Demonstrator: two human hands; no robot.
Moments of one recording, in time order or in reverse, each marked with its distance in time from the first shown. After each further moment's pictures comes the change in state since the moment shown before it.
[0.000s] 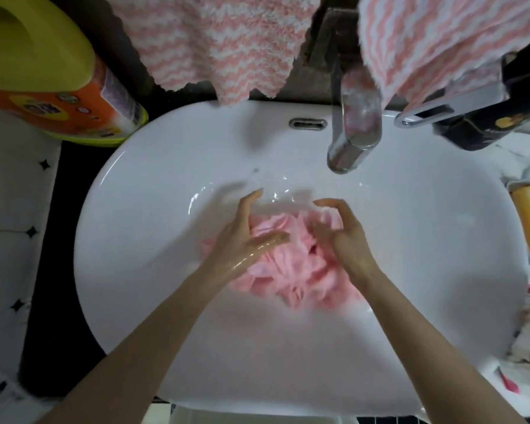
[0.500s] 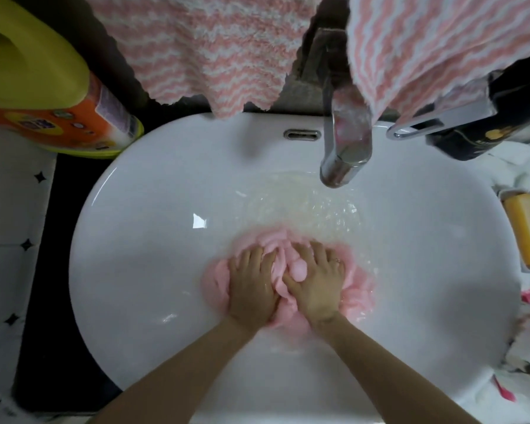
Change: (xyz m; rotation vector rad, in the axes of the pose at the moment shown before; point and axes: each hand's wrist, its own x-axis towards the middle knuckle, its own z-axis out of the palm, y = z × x) left_hand -0.007 -0.066 0.072 0.817 0.441 0.409; right_hand -0.009 0.079 0.049 -0.888 0.252 -0.361
